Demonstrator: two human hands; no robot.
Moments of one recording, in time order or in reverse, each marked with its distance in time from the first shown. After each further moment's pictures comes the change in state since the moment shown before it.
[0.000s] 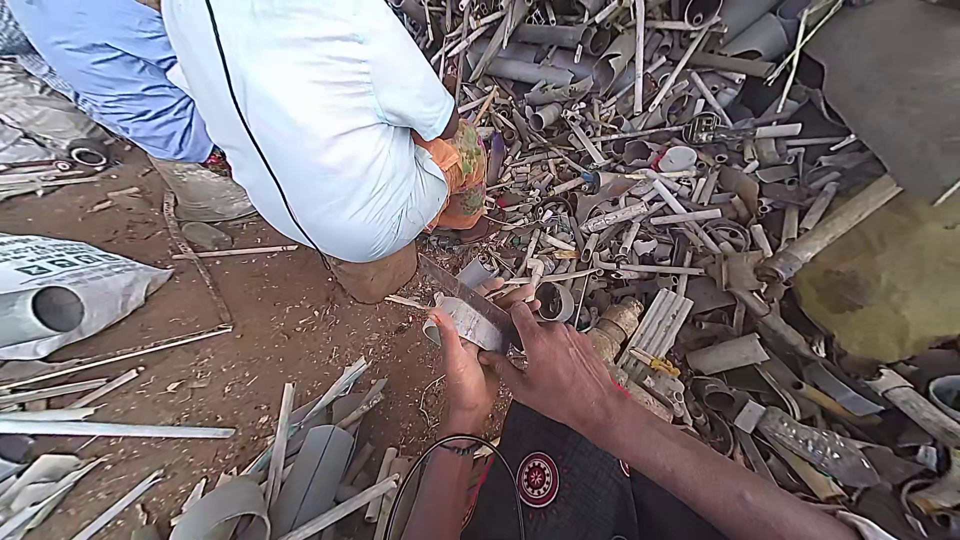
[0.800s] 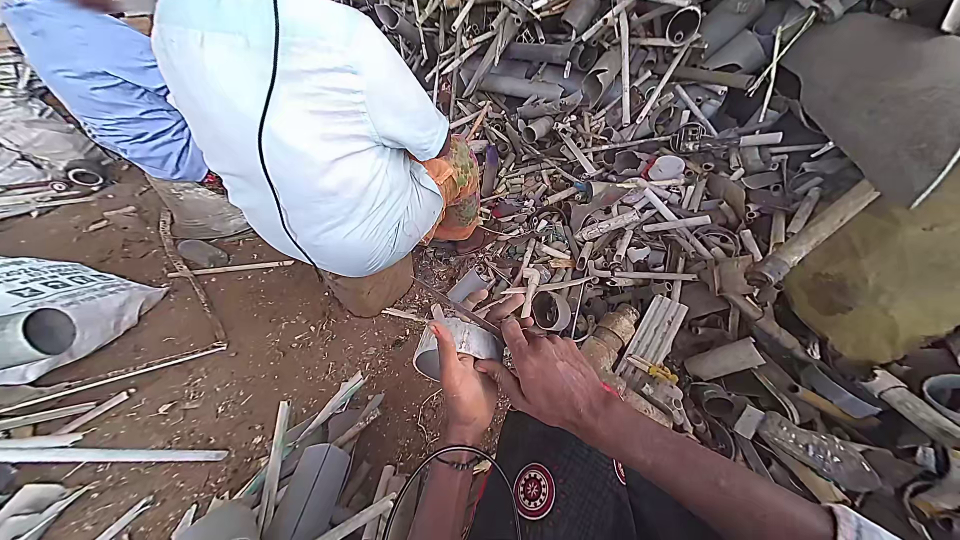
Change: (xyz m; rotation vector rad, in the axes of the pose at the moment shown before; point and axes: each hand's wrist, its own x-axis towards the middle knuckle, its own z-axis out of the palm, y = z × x) left_hand -0.002 -0.004 0.003 -0.016 0.038 0.012; right_hand 0.003 0.018 0.022 -0.132 0.171 -0.181
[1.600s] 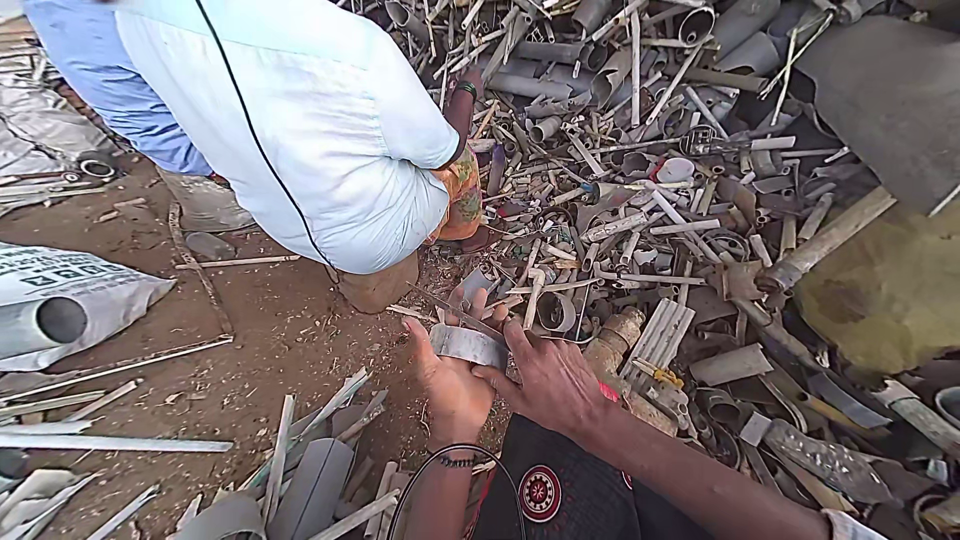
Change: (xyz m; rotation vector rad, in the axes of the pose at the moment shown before) left_hand 0.004 0.027 0.005 -0.305 0.282 -0.093; right_hand 0.002 -0.007 0.014 -0.005 0.127 -0.014
